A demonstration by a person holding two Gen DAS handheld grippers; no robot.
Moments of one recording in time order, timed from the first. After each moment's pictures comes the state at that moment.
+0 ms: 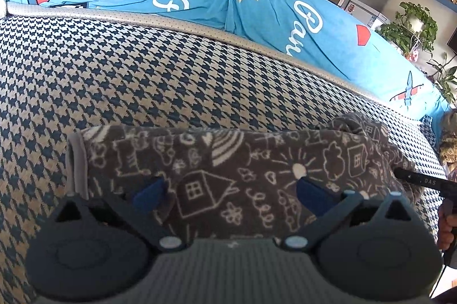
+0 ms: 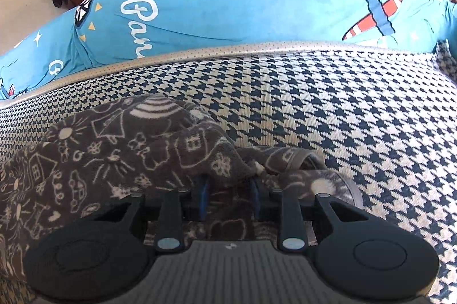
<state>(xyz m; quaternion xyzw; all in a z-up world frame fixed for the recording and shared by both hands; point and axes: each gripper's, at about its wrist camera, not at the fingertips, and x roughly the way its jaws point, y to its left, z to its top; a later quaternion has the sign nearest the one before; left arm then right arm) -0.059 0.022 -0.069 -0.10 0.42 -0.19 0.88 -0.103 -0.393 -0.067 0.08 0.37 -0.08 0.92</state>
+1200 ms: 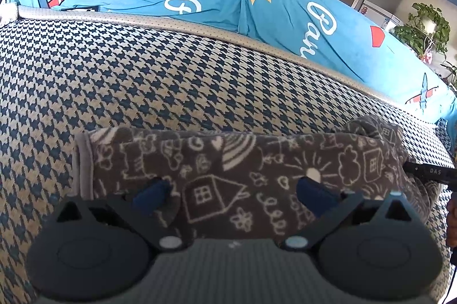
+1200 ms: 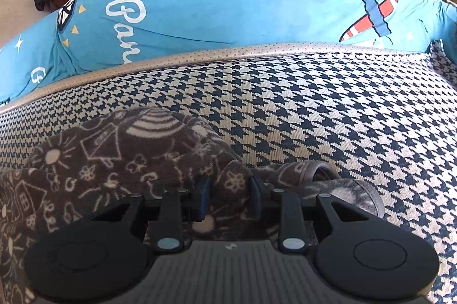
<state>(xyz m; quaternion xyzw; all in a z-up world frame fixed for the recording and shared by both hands) -0.056 0.018 -0.074 -0.09 0.41 -0.15 0.89 -0.077 -0.372 -0.070 0.07 0.37 -0.12 0.92</state>
